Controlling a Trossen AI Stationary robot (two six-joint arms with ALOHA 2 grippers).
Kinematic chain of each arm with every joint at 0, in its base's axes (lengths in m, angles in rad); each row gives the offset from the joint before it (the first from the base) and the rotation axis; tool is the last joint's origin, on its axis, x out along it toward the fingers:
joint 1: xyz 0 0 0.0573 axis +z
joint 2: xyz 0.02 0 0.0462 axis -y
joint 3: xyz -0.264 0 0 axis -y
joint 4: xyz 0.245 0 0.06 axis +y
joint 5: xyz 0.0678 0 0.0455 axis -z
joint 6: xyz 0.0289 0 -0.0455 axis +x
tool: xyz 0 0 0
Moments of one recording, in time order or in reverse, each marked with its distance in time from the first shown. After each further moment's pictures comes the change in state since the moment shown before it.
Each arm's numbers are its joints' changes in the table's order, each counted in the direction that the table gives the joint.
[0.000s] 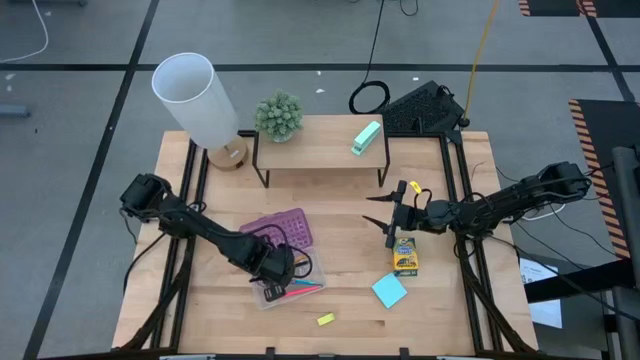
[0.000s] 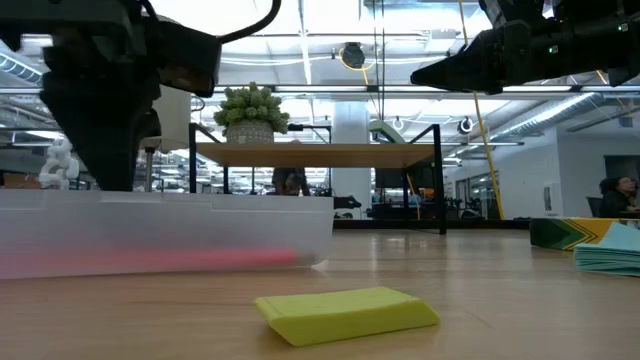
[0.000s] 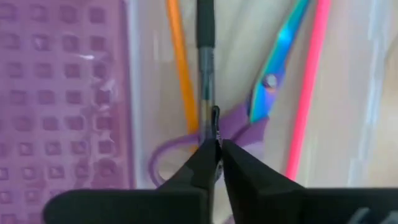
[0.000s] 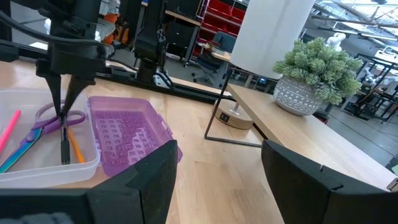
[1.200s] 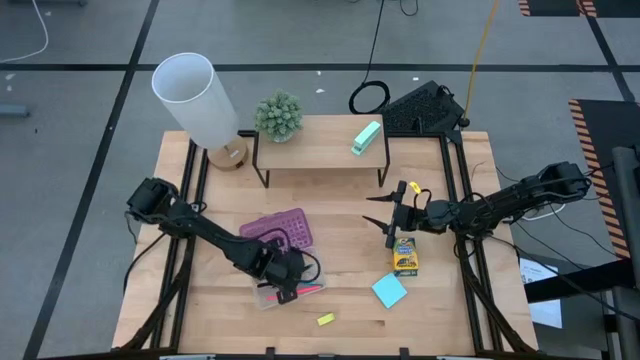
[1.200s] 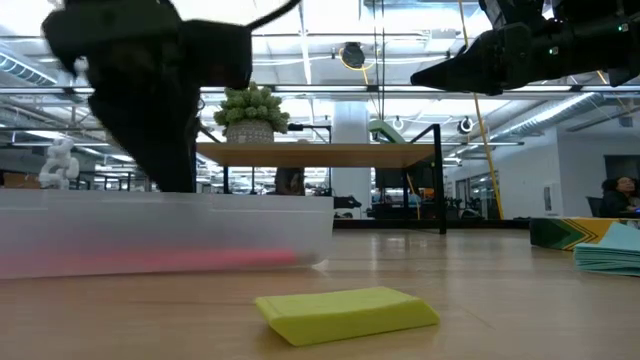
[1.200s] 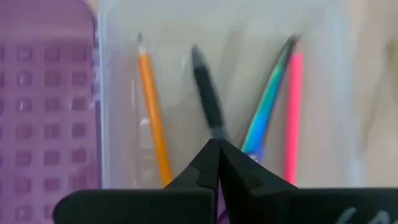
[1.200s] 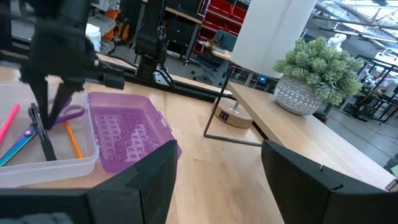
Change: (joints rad) left arm -0.005 -0.067 0.001 -0.215 -0.141 0.063; right arm 0.000 0.000 0.000 0.008 0.000 -0.015
